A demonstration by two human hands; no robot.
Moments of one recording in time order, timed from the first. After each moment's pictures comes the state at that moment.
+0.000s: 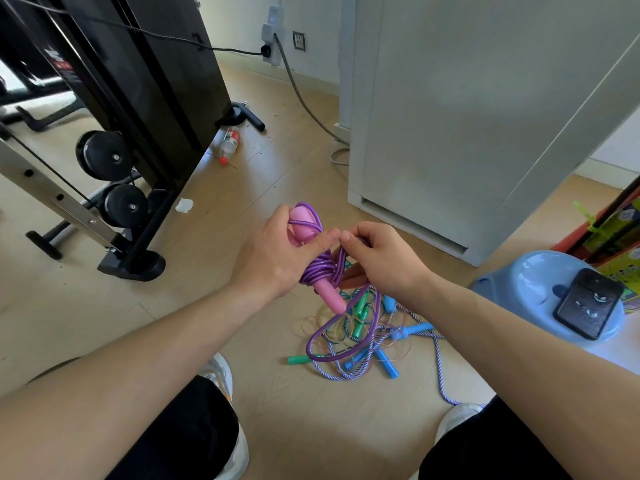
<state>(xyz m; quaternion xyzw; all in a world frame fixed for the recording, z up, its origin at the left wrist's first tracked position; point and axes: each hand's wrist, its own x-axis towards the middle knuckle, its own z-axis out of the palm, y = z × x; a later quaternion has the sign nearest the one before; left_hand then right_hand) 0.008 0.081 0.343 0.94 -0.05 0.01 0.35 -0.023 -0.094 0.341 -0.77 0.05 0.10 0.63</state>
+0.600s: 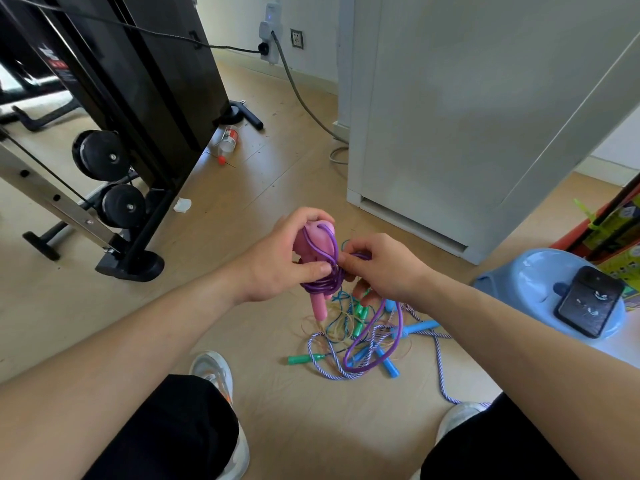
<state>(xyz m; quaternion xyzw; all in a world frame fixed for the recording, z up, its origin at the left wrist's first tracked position) 0.014 0.100 0.349 0.84 -0.25 -0.18 0.46 -0.023 -0.103 0.341 -0.83 0.03 0.19 0.52</state>
